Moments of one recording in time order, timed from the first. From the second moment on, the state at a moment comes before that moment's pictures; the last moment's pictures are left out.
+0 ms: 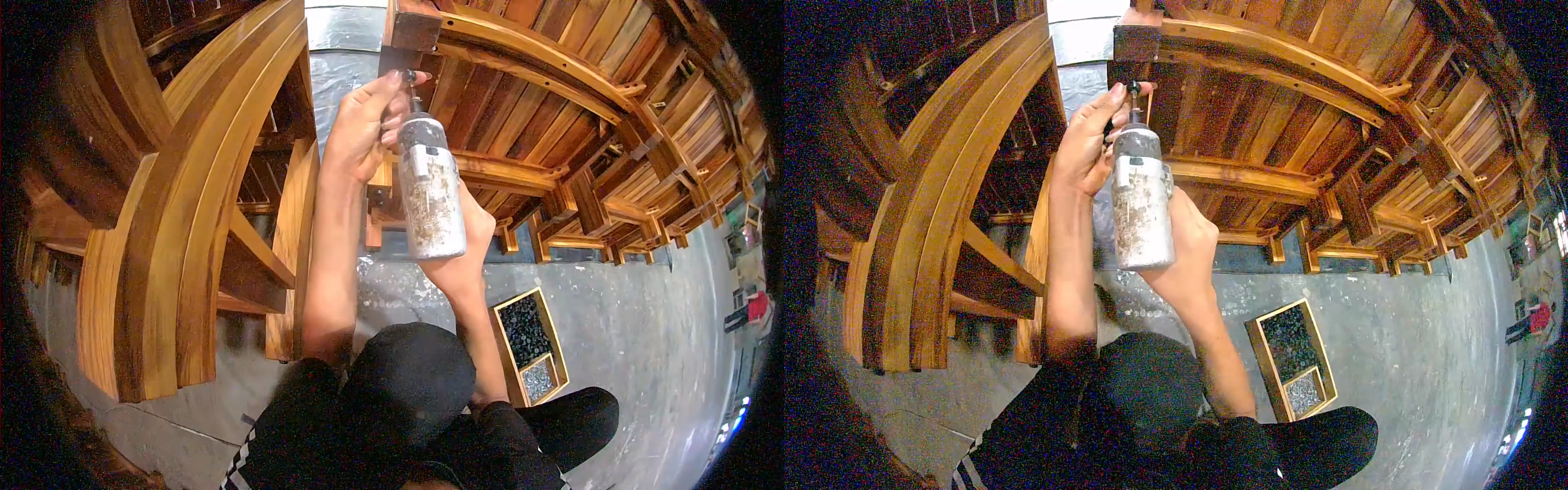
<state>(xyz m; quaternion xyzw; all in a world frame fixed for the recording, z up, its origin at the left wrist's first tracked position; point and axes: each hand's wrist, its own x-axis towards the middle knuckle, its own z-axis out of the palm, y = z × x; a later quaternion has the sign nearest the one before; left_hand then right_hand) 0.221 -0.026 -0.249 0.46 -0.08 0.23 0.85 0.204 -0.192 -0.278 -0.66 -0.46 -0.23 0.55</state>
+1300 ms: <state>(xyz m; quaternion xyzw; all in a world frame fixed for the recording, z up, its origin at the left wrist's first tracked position) 0.091 -0.143 -0.597 0.50 -0.03 -0.03 0.86 0.184 -0.190 -0.243 -0.75 -0.40 -0.15 0.51</state>
